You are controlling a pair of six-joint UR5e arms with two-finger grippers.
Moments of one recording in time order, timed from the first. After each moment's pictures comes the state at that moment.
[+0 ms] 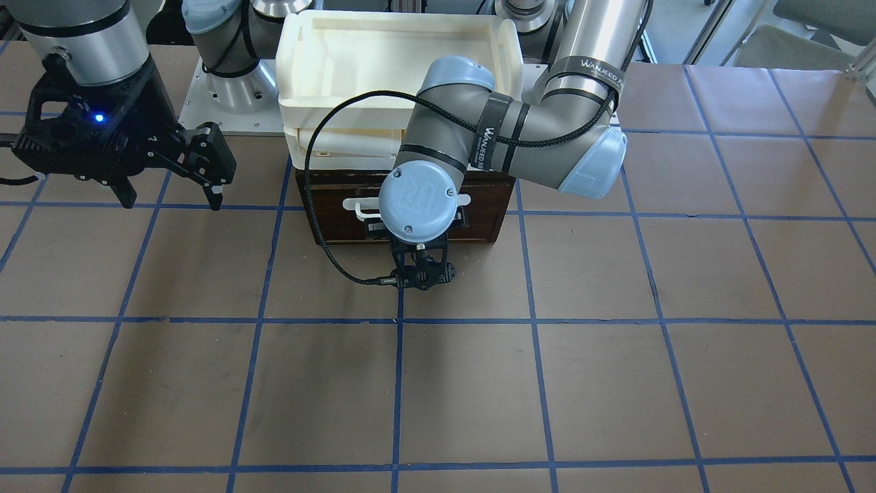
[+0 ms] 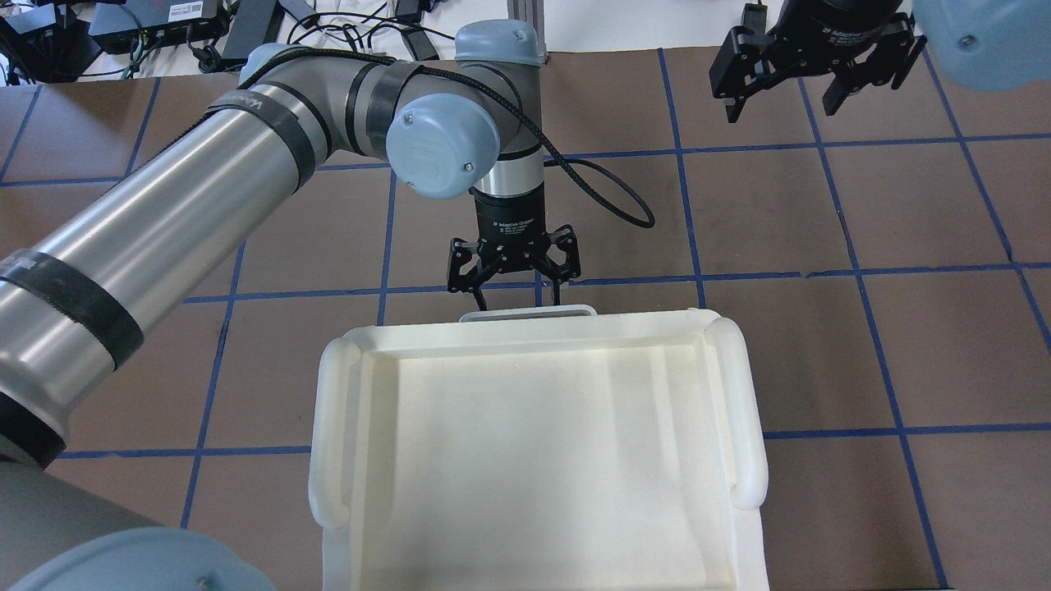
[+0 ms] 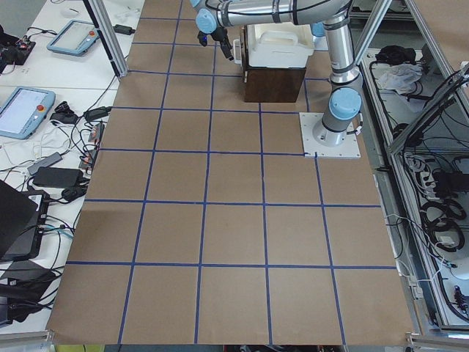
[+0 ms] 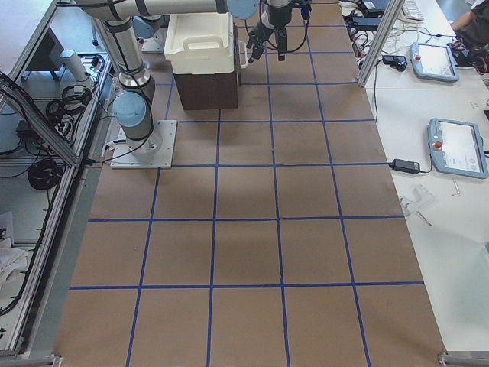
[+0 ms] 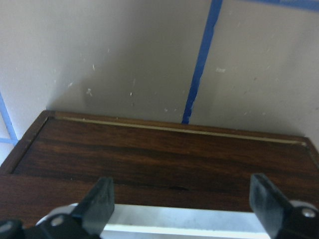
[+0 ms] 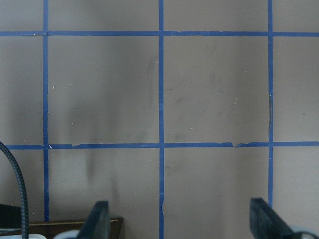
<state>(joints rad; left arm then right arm) -1.93 -2.04 -1.42 -1.71 1.41 -0.47 1.58 -1.50 1.46 -1.66 -1.60 0.00</state>
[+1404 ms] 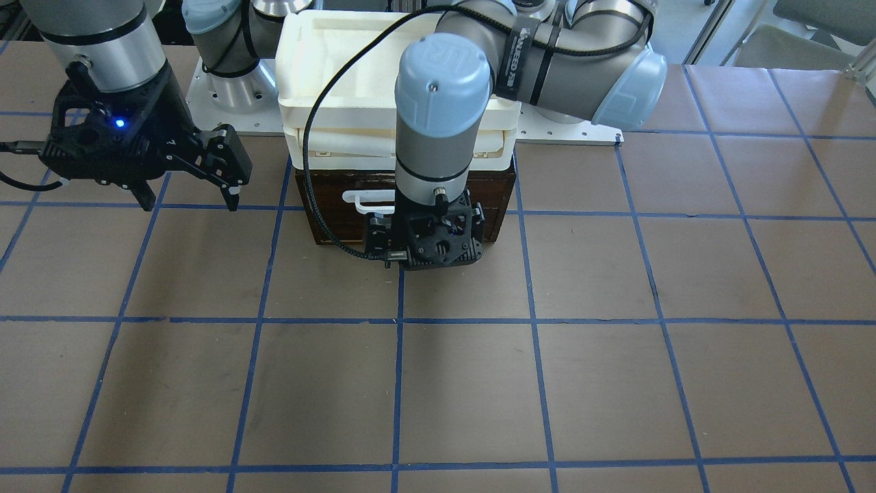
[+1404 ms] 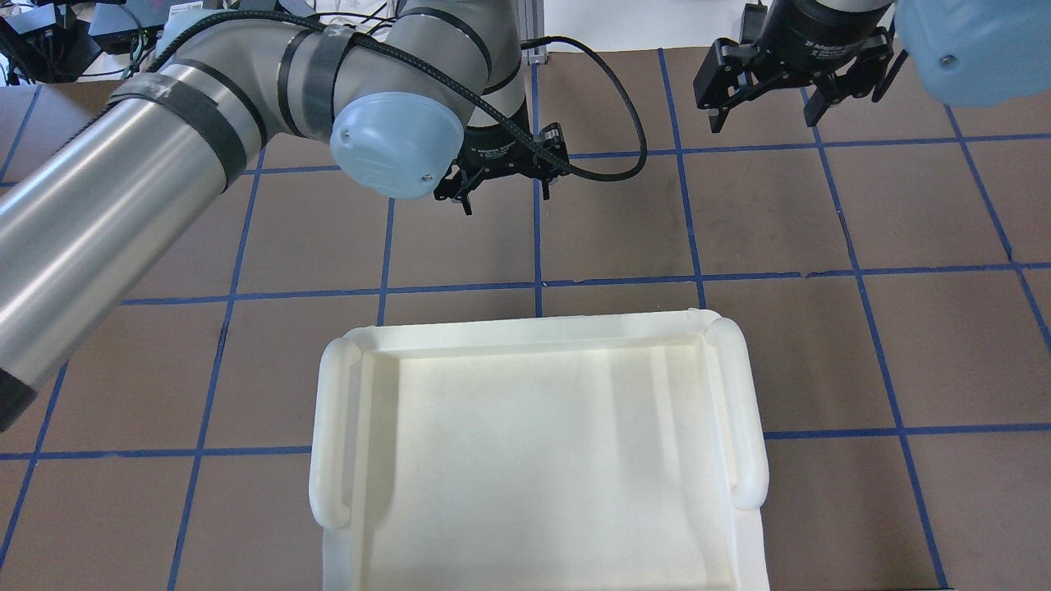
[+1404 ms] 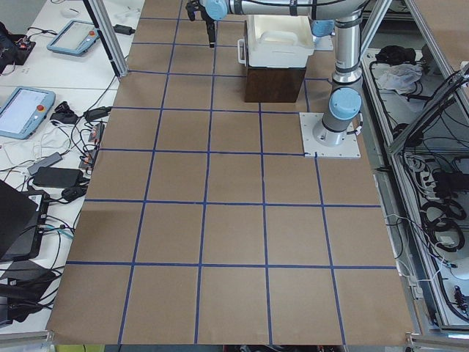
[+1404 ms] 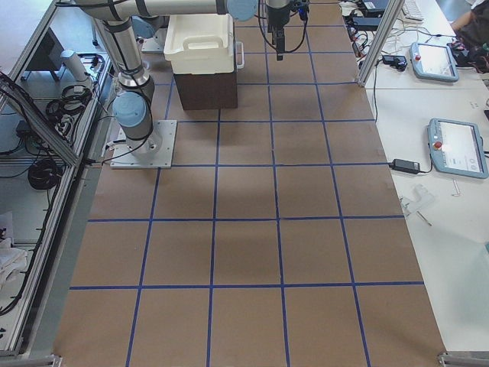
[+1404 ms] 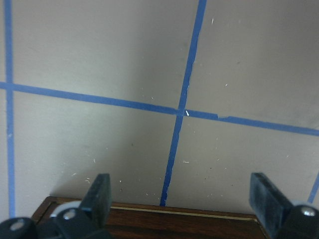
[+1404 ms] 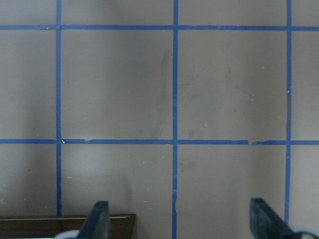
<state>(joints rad) -1.91 -1.89 -1.43 -1.32 1.55 -0.46 1.59 -1.51 1.49 -1.66 -1.54 0.01</state>
